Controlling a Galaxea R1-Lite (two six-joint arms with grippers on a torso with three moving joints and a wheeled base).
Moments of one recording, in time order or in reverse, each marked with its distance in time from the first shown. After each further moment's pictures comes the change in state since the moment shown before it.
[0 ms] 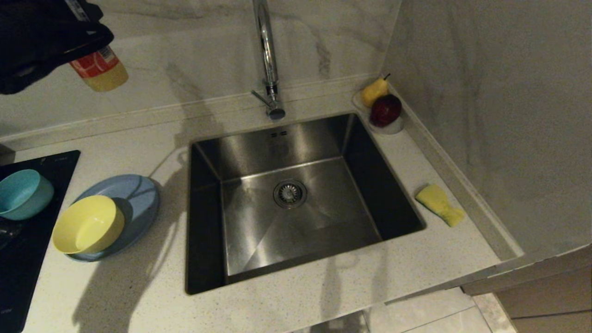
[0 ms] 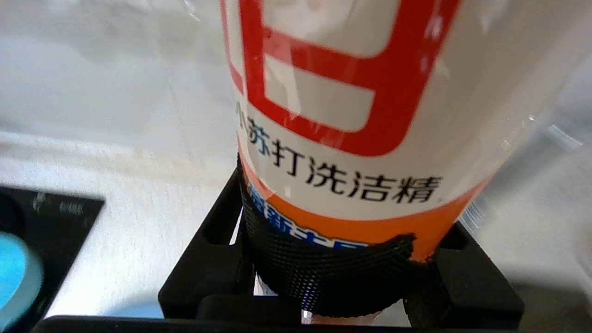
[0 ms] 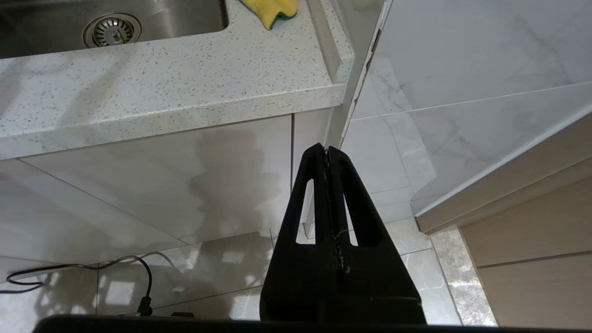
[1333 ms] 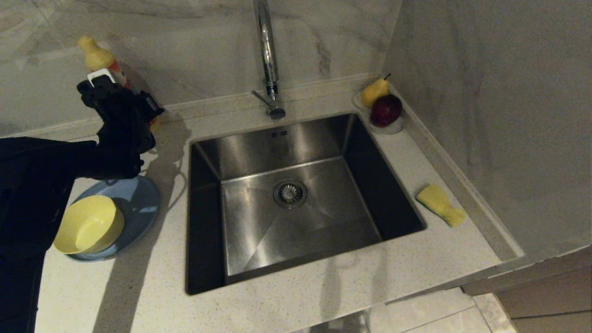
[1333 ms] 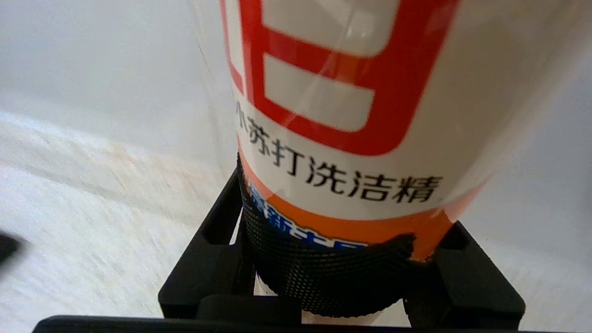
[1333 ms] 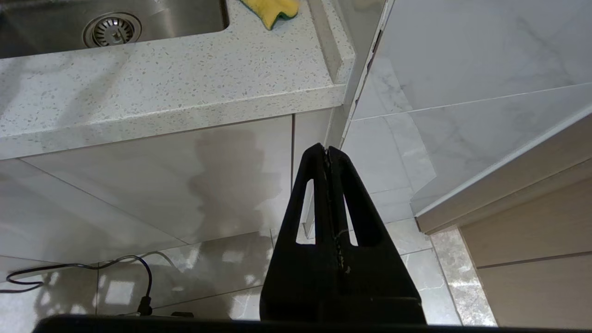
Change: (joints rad) left arm 0.367 0.896 -0.501 -0.487 -0.087 -0.019; right arm 0.000 0.000 0.000 0.000 -0.001 0.000
